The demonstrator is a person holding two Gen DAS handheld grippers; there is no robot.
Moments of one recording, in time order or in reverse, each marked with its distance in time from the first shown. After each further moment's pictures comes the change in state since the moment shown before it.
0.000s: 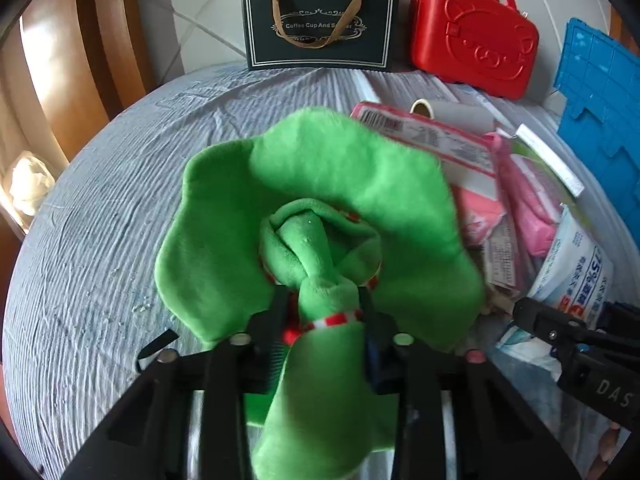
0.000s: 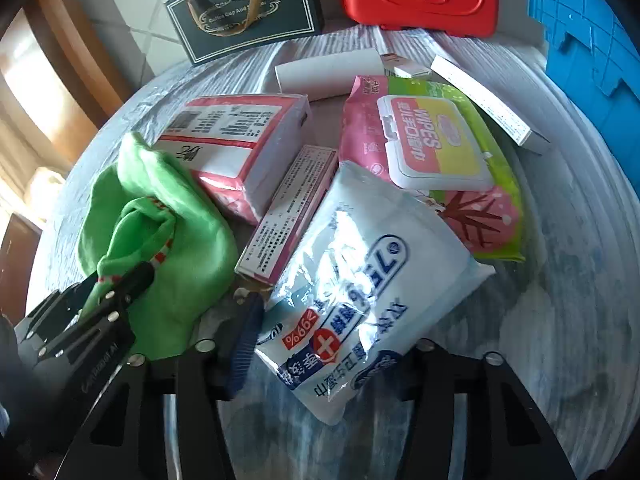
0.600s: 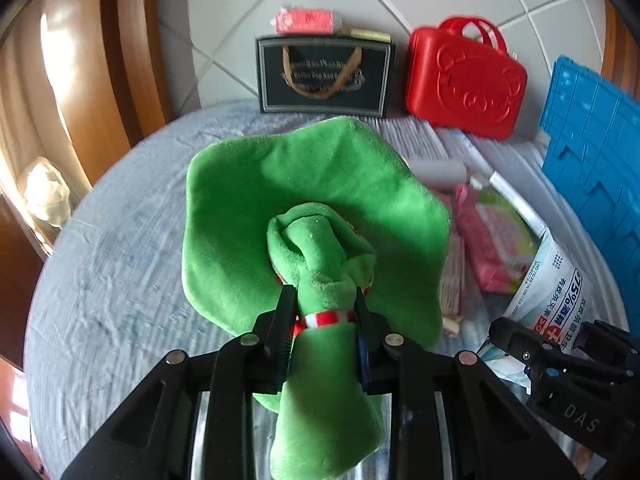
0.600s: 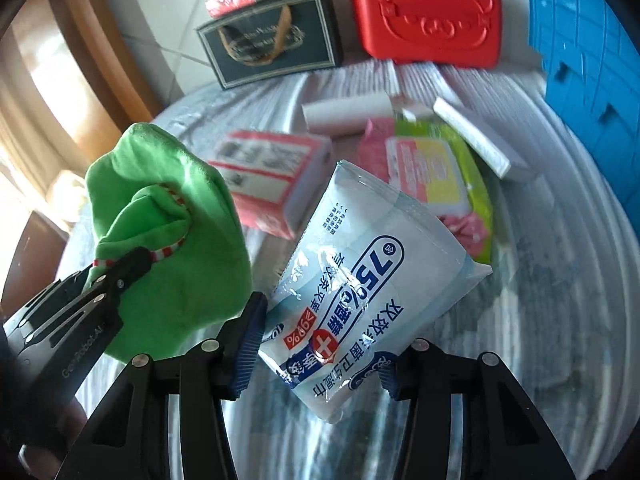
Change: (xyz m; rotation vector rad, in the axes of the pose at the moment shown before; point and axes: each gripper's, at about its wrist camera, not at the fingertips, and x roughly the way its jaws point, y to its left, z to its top) left arm -0.077 -0.004 0.014 -0.039 -0.111 0.032; right arm -0.053 0.008 0.002 -0.040 -0.090 0.063
